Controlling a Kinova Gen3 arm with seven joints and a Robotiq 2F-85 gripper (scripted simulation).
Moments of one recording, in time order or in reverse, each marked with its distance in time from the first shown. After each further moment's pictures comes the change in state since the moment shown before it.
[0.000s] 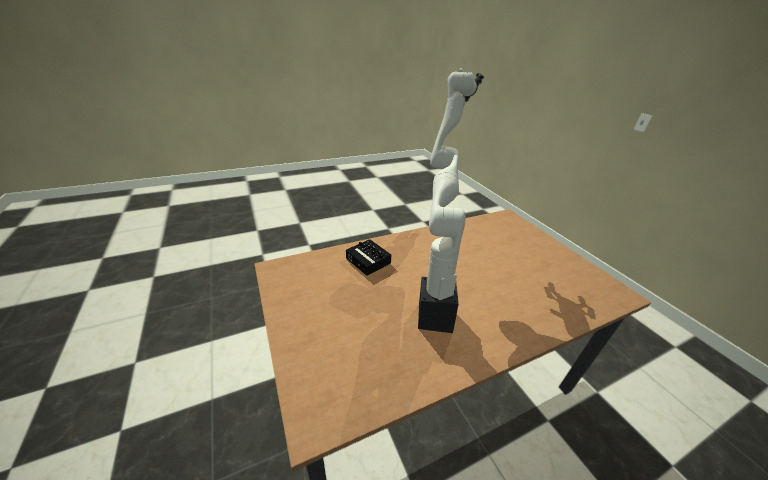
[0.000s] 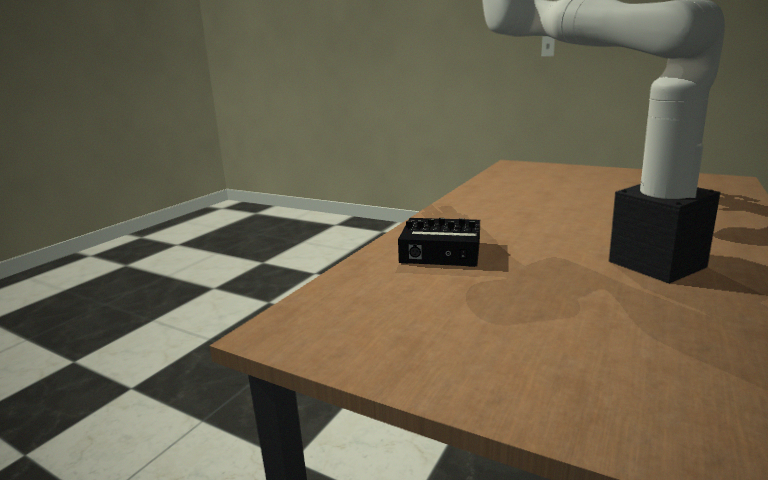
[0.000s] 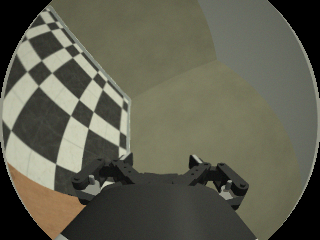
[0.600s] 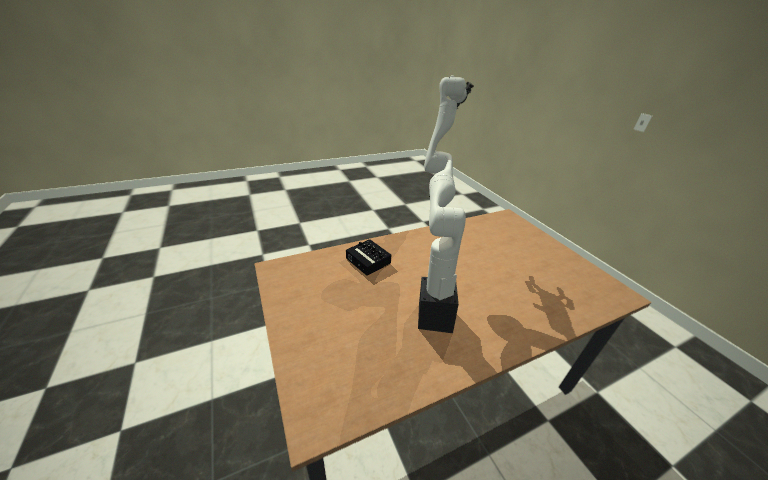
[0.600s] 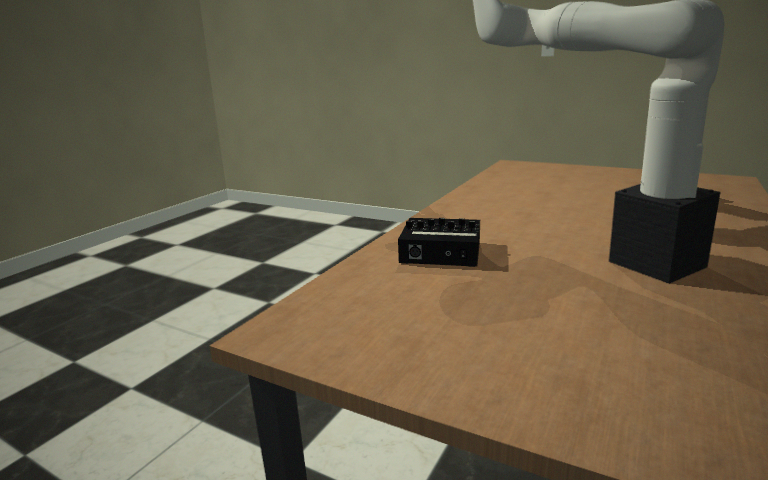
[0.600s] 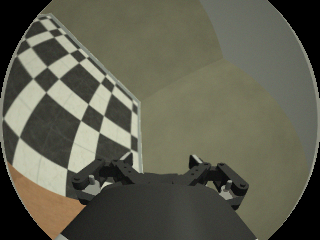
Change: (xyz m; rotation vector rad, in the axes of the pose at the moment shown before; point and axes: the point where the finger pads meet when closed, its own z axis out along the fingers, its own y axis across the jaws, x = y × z) arm 0.017 -0.059 -0.007 0.085 0.005 0.035
